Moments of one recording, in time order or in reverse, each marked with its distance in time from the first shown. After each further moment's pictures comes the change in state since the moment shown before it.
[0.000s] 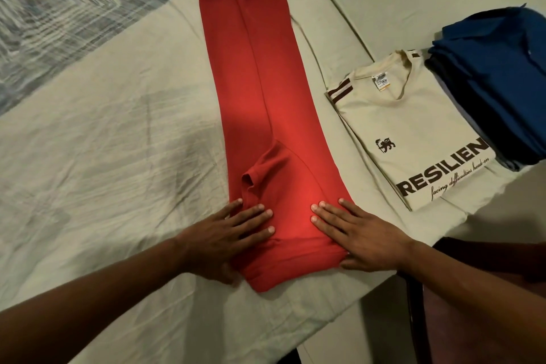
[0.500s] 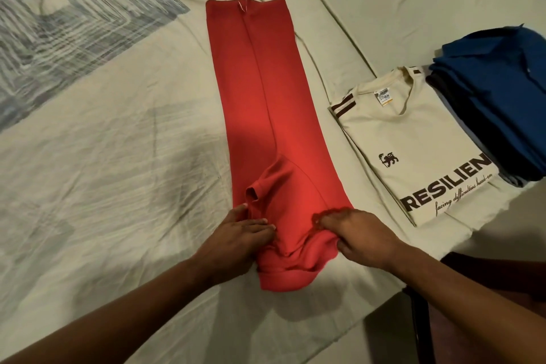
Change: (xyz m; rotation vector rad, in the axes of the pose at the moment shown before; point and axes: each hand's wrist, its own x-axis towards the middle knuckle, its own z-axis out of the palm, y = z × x) left_hand 0.028 0.013 -0.016 -0.309 0.285 -0.237; right_hand 0.031 -0.002 -0.051 0.401 0.038 0.288
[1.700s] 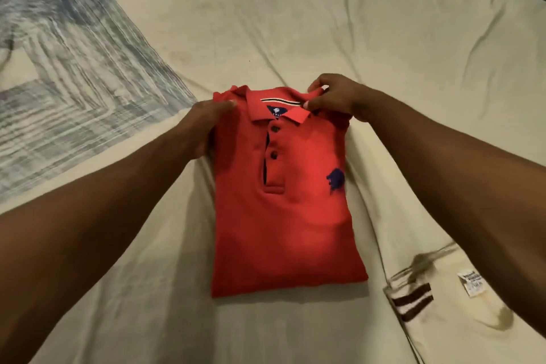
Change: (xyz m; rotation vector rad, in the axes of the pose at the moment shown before) left_hand 0.281 -0.378 -0.200 -1.280 0.615 -1.038; right_hand 0.463 0.186 -0.304 0.559 0.244 0.348
